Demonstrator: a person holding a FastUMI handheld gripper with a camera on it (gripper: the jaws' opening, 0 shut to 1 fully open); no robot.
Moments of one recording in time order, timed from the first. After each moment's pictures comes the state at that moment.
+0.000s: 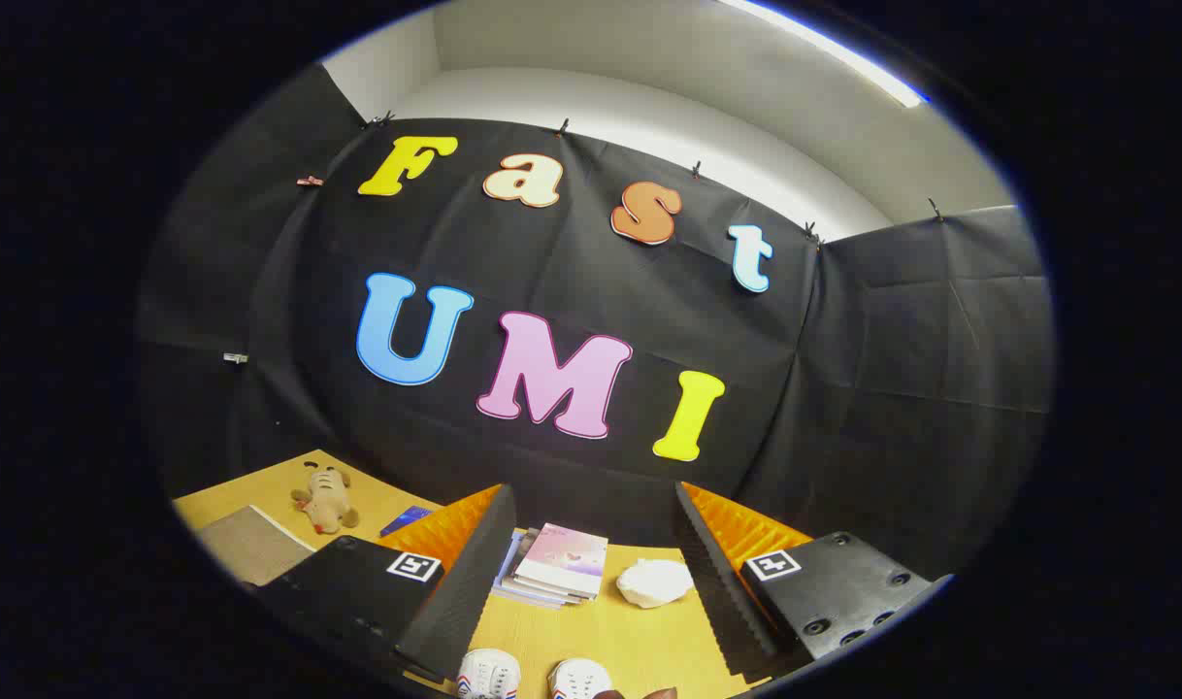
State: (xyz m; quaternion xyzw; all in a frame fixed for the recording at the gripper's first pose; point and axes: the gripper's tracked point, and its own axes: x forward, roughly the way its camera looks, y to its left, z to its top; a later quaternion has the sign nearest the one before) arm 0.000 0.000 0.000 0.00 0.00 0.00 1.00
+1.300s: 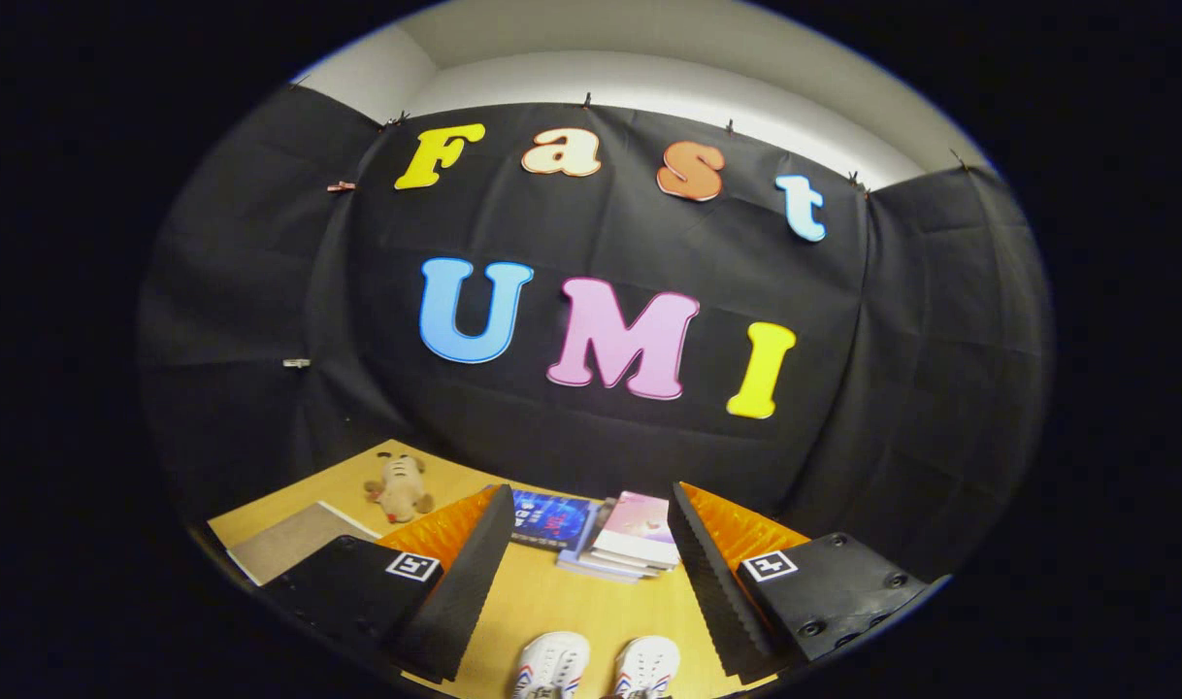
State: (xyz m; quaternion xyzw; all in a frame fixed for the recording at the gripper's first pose) arm -0.006 0.075 -0.045 0.09 0.07 0.14 0.98
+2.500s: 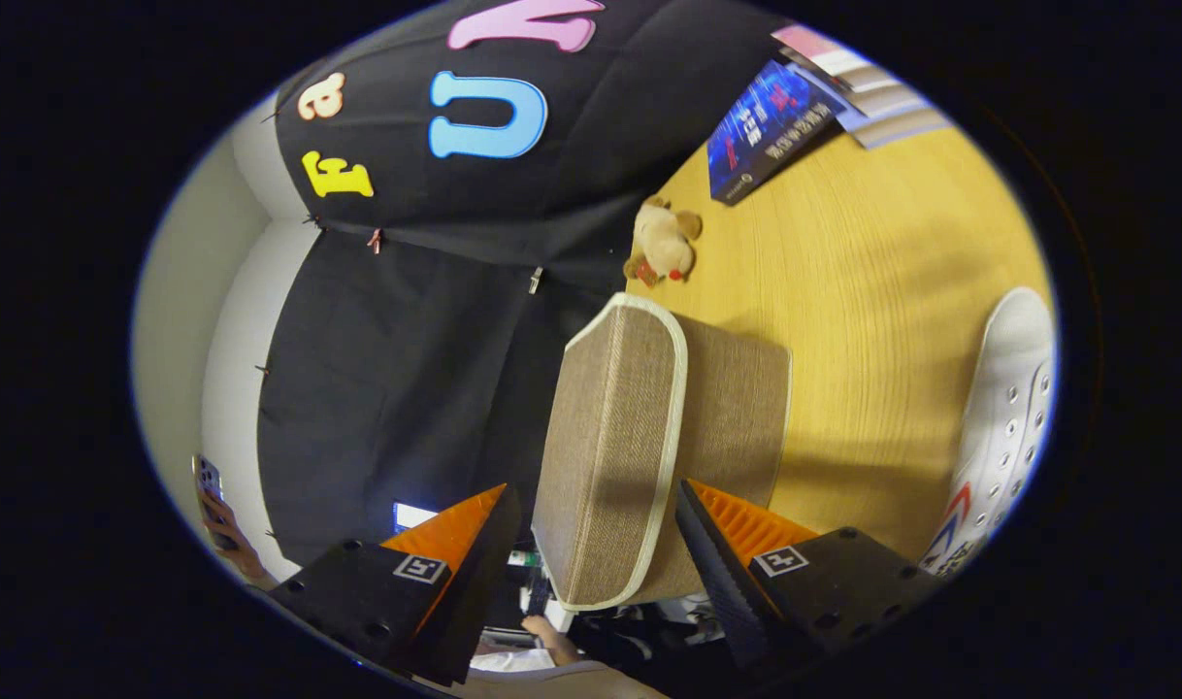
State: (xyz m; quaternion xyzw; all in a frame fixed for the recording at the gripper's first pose) arm -0.091 0.286 -0.234 0.52 0.45 0.50 0.53
